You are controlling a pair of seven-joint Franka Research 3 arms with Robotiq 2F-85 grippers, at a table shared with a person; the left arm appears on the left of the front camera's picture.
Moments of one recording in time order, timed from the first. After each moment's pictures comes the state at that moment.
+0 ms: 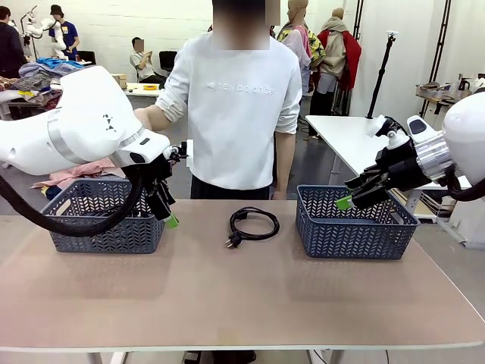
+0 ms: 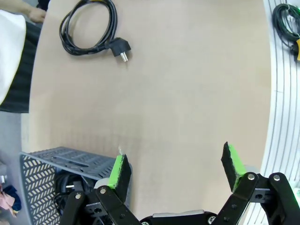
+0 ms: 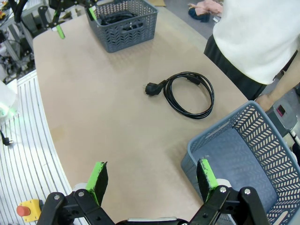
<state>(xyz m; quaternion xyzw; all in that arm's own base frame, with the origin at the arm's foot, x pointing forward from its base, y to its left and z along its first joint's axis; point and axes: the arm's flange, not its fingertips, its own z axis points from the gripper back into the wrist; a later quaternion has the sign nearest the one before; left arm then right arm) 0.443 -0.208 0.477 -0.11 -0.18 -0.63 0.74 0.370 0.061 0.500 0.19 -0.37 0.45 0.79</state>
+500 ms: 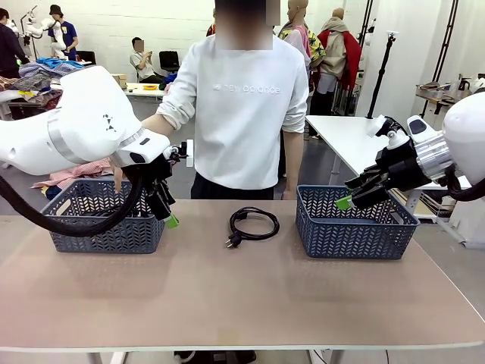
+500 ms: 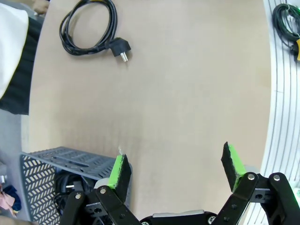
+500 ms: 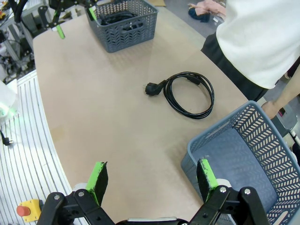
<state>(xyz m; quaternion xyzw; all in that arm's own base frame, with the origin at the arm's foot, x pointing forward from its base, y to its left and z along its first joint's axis) 0.443 -0.208 0.477 -0.11 -0.18 -0.63 0.74 0.370 0.061 0.500 0.19 -0.37 0.45 0.79</state>
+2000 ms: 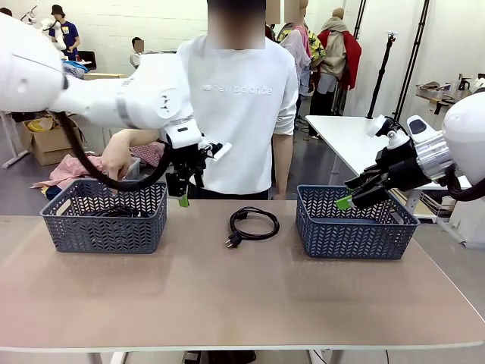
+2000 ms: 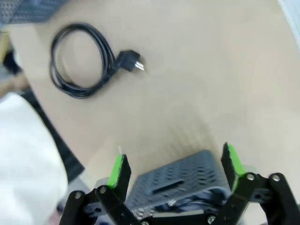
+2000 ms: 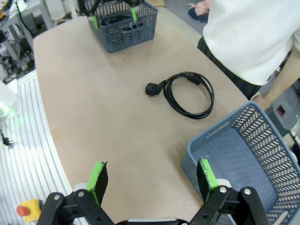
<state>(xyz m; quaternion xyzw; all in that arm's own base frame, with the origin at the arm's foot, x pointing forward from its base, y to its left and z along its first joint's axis) 0.551 -0.294 0.488 0.00 -0.07 -0.86 0.51 0.370 0.061 0.500 0.19 -0.37 0.45 0.79</state>
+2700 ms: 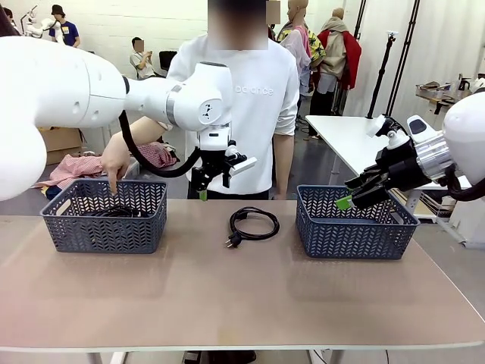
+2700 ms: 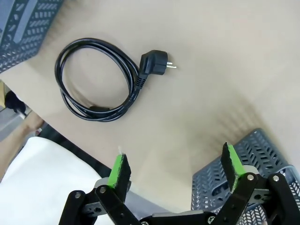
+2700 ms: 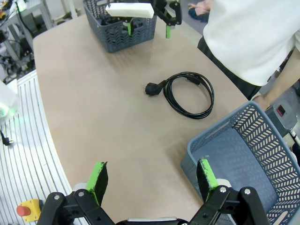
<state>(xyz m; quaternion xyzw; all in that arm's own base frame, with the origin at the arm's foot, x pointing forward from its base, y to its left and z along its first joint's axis) 0.599 -0.362 0.468 0.04 -0.03 -0.92 0.38 0.370 0.061 0.500 0.19 -0.37 0.45 0.79</state>
